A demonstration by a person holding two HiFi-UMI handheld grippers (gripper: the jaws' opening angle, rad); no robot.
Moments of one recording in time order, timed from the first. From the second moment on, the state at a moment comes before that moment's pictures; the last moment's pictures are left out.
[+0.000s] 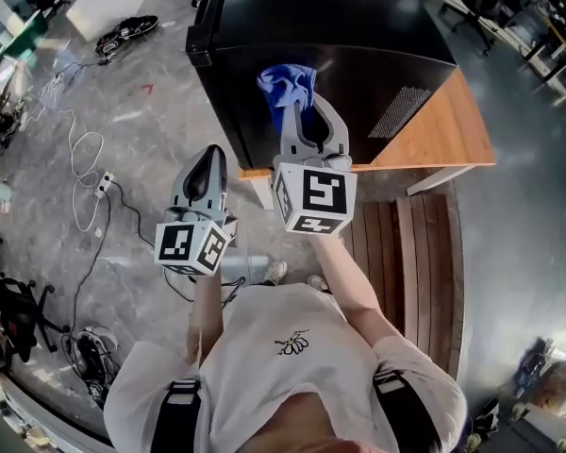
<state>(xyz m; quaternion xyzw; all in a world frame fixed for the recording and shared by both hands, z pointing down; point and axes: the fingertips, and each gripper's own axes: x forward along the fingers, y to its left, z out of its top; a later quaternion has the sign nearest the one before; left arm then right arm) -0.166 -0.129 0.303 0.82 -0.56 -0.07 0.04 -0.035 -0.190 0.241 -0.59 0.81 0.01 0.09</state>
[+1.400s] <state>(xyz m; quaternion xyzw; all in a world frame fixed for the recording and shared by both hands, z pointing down) -0.073 -0.135 0.299 0.84 -0.53 -0.09 0.04 0.240 -0.200 0.264 -0.77 0.64 0.01 0.05</state>
